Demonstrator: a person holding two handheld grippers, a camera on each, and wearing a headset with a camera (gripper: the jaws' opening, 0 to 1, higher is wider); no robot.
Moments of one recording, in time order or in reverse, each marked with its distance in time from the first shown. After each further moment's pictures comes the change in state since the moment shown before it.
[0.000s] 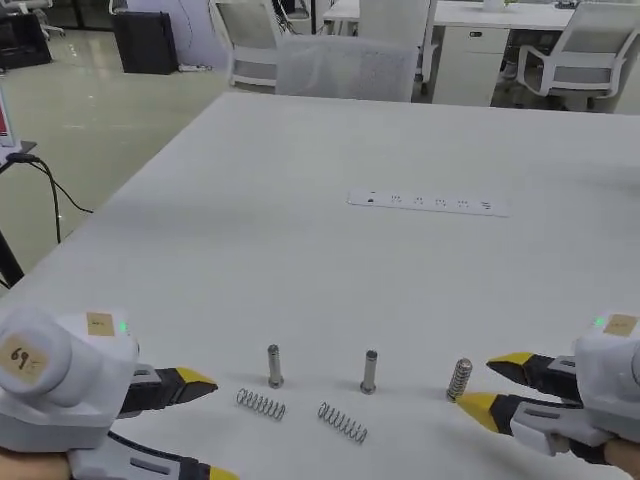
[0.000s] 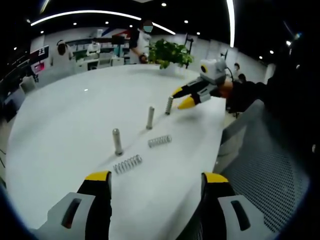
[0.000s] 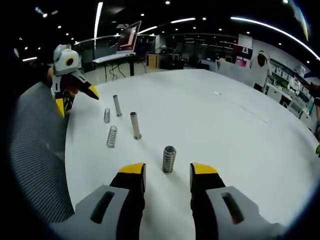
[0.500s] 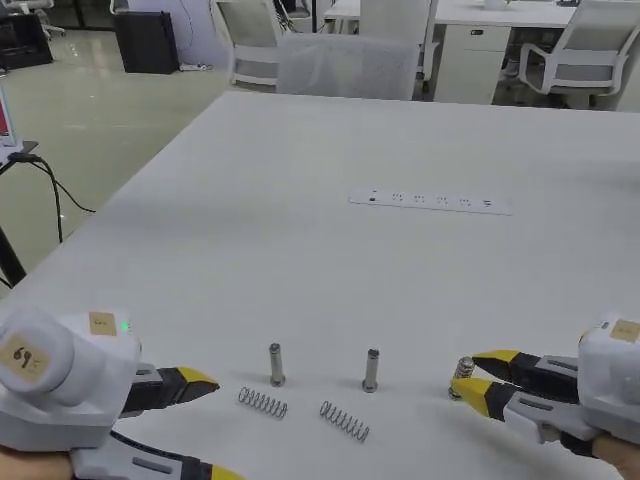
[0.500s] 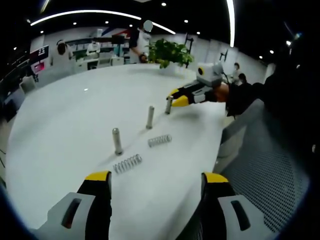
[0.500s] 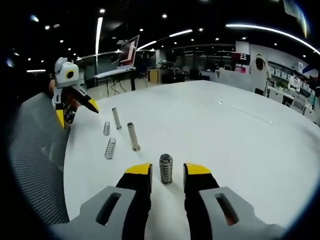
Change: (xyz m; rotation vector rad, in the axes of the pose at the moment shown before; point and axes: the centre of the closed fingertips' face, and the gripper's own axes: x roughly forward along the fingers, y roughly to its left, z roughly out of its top) left arm 0.000 0.000 -0.001 0.000 0.004 -0.001; right arm 0.011 -0.009 0.008 0.073 -0.154 0.032
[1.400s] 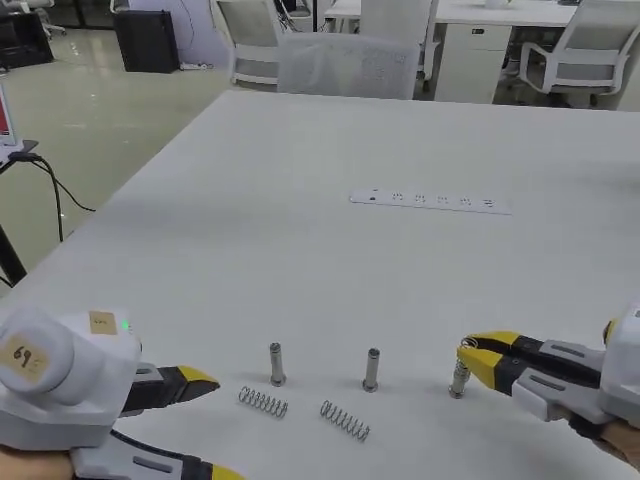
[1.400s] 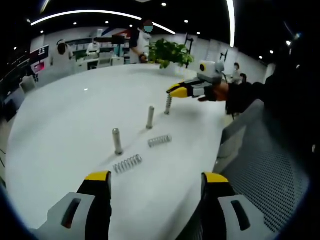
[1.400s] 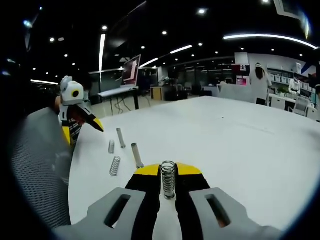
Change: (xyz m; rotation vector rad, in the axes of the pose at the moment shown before) left arm 0.000 0.000 0.001 -0.002 -0.002 0.001; right arm -0.003 0.002 0.024 0.021 -0.158 0.046
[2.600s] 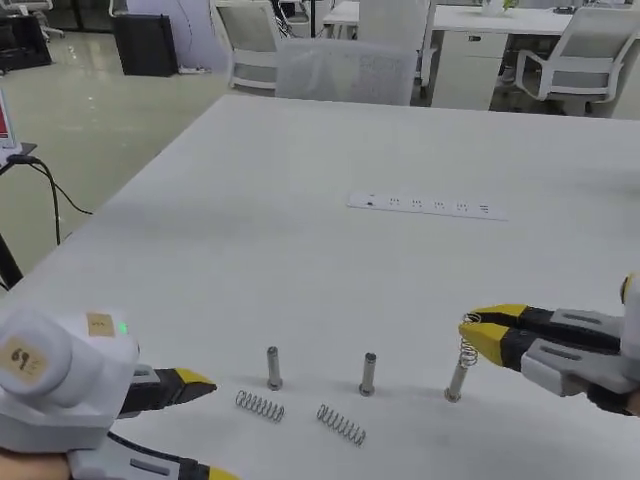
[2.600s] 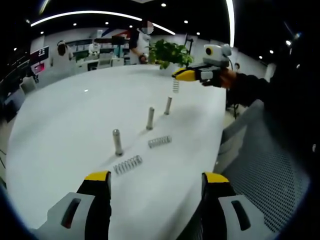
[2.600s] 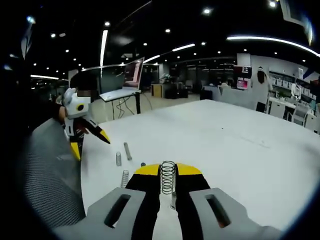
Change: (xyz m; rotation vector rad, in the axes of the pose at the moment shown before) left arm -0.001 0.000 0.001 0.004 -0.004 0.001; right arm -0.020 0.012 0.055 -0.028 0.014 -0.013
